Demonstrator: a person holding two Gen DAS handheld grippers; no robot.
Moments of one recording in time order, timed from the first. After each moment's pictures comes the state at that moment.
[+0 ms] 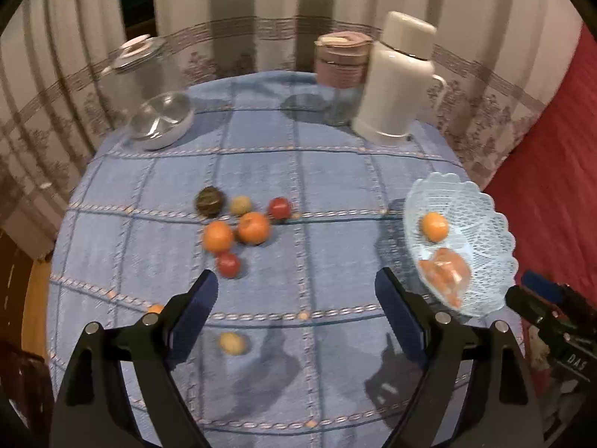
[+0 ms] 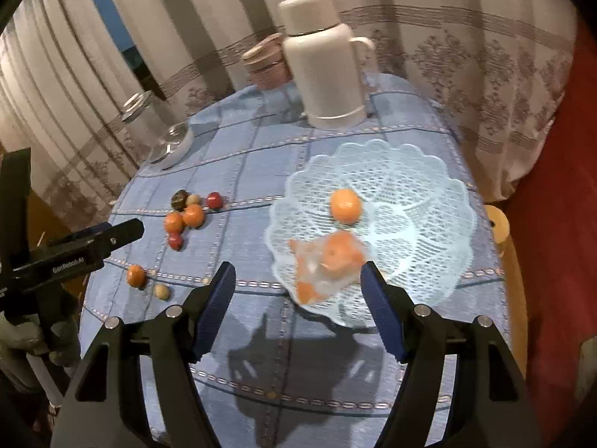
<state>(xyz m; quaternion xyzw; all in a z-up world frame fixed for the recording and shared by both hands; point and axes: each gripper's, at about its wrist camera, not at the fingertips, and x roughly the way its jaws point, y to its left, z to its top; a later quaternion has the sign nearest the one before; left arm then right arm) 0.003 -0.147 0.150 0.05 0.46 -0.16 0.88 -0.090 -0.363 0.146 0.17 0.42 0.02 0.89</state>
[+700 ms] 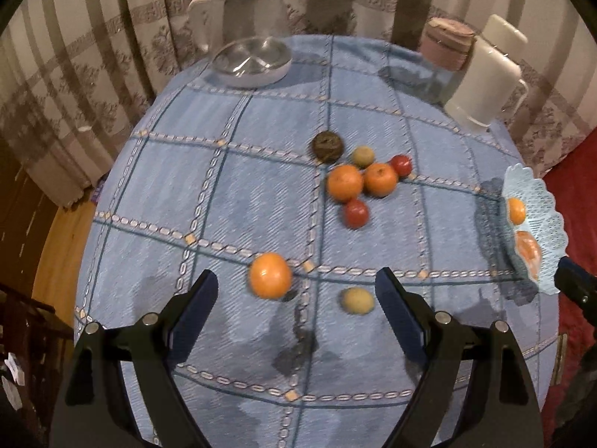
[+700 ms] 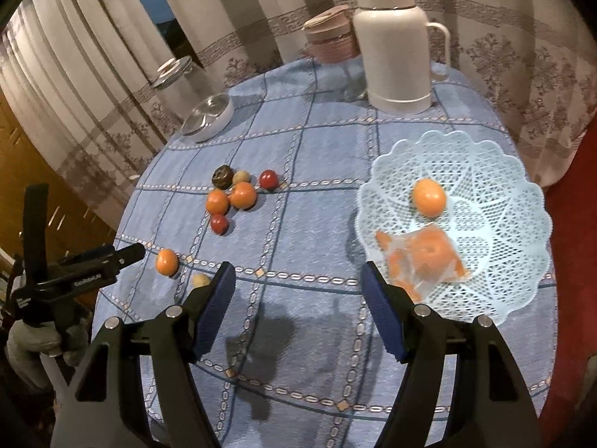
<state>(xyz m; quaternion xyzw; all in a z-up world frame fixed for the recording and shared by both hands) 0.012 -0.035 0.111 0.03 0.51 -0.07 0.86 -0.061 -0.291 0.139 0.15 0.45 0.07 0.88</state>
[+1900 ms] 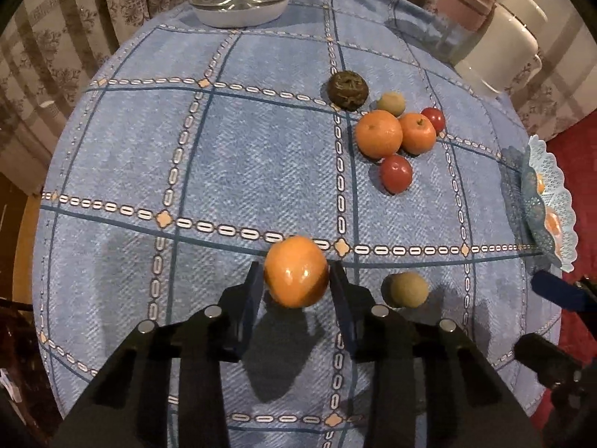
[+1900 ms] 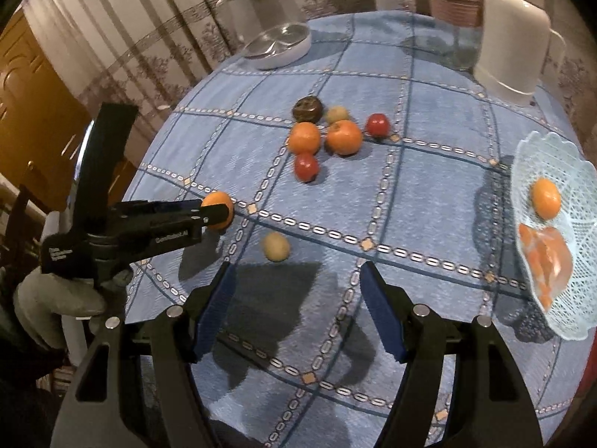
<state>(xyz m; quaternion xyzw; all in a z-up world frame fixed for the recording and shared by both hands) 0.047 -0.006 0.047 0.01 0.57 -0.13 0.81 -0.023 -0.174 0.105 0.08 0.51 0.15 0.84</state>
